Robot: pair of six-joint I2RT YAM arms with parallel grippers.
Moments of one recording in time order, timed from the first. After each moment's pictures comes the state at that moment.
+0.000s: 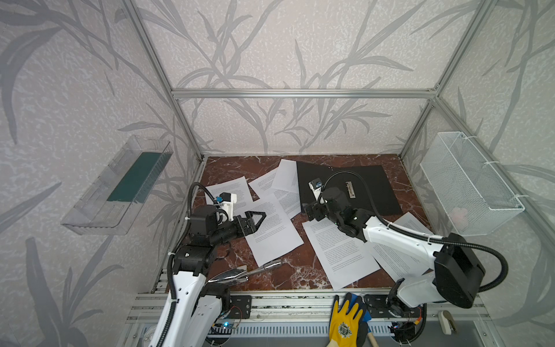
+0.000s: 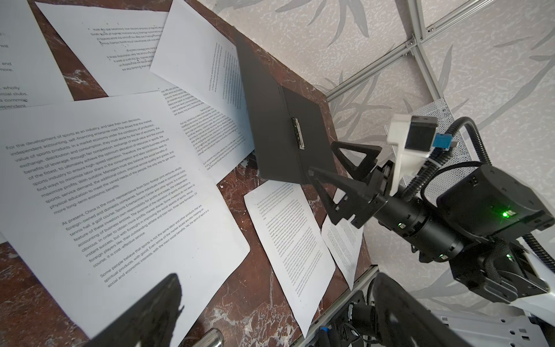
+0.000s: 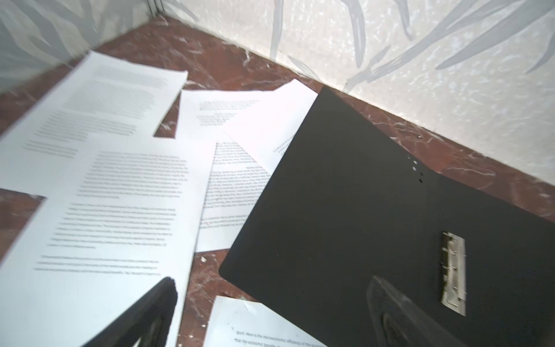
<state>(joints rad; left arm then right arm) -0.06 0.67 0.70 -0.55 0.65 -0.59 0.73 1.45 0.96 -0.05 0.19 0.12</state>
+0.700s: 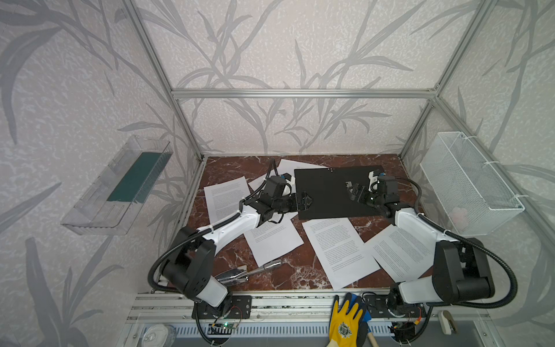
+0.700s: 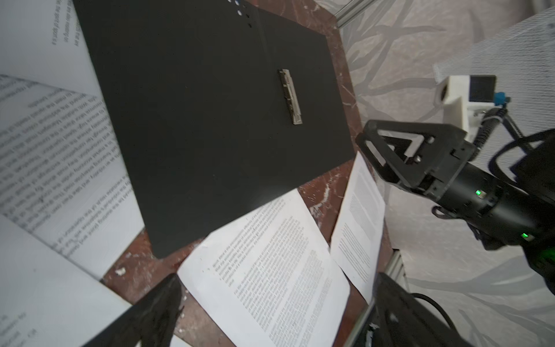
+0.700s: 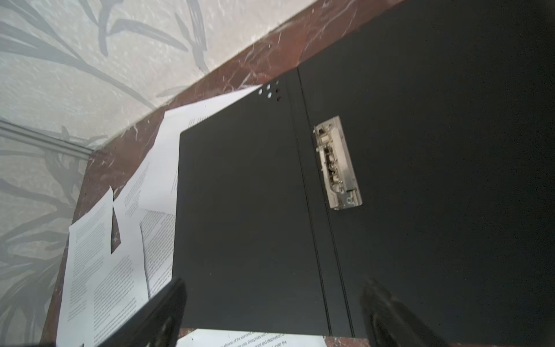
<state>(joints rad) -0.56 1.62 1.07 -0.10 0.36 -0.66 0.12 1.46 0.81 -0.02 -0.27 0.53</state>
